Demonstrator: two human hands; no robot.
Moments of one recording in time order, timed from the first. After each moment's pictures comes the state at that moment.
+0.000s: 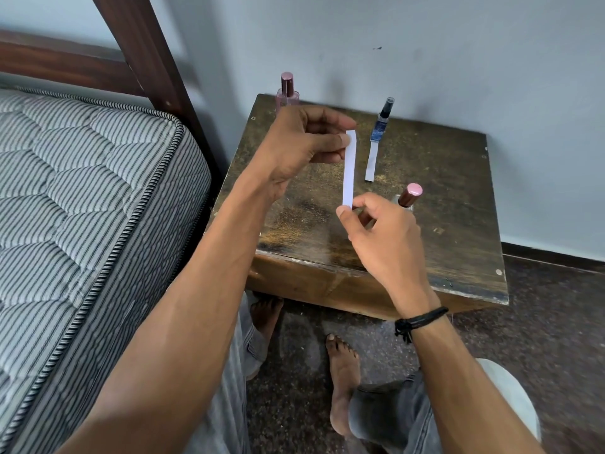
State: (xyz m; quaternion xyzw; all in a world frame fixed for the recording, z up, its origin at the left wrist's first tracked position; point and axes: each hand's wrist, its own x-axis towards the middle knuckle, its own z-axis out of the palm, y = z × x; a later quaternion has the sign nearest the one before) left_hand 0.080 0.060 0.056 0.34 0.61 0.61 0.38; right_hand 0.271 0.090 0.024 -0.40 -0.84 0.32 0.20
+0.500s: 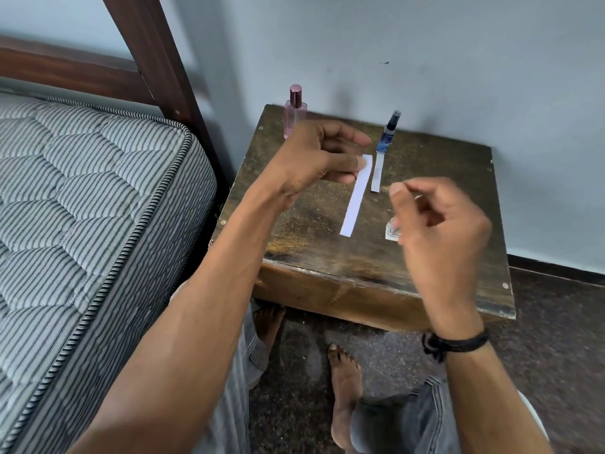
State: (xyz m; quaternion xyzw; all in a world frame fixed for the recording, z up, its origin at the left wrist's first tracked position) left_hand 0.084 0.060 0.059 0.36 0.59 0.59 0.42; right_hand 0.288 0.096 0.055 -0.36 -0.77 0.34 0.41
